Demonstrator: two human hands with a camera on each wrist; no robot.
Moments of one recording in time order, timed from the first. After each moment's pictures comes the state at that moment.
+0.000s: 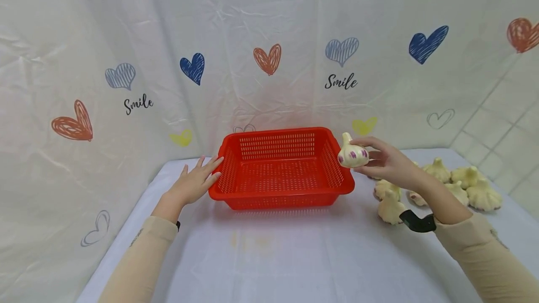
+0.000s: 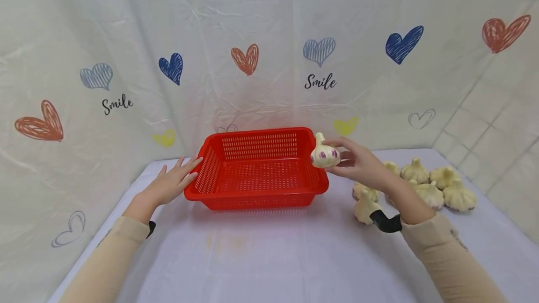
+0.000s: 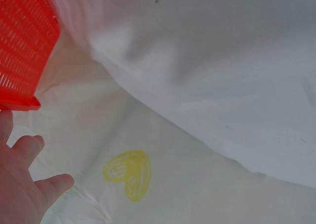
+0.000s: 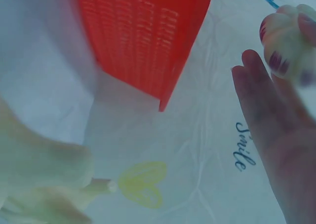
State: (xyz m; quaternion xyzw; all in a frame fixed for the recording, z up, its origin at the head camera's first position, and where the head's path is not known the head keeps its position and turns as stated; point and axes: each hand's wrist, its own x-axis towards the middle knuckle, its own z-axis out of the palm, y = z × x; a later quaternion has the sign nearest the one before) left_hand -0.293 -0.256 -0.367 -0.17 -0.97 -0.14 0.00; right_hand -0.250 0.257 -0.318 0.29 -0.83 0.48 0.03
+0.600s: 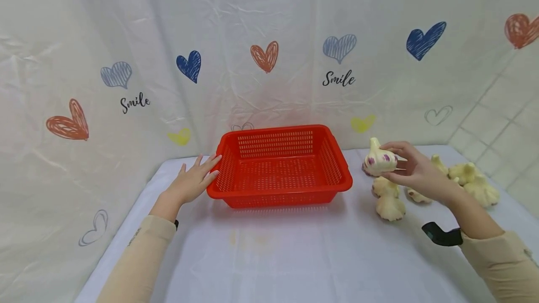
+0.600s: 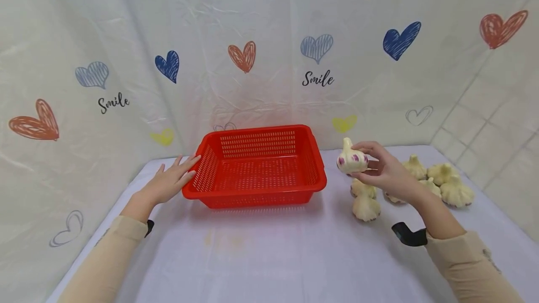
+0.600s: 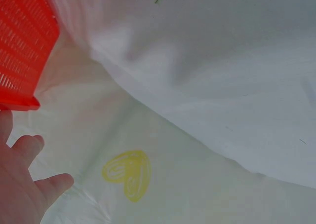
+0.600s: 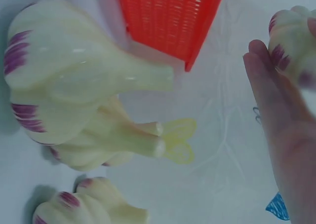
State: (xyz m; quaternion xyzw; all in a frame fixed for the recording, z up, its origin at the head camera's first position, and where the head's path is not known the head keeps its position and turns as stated) left_hand -0.290 -0.255 -0.365 -0.18 -0.97 -0.15 0.00; right_hand -0.231 0.309 -0.345 0.29 -0.81 0.50 0.07
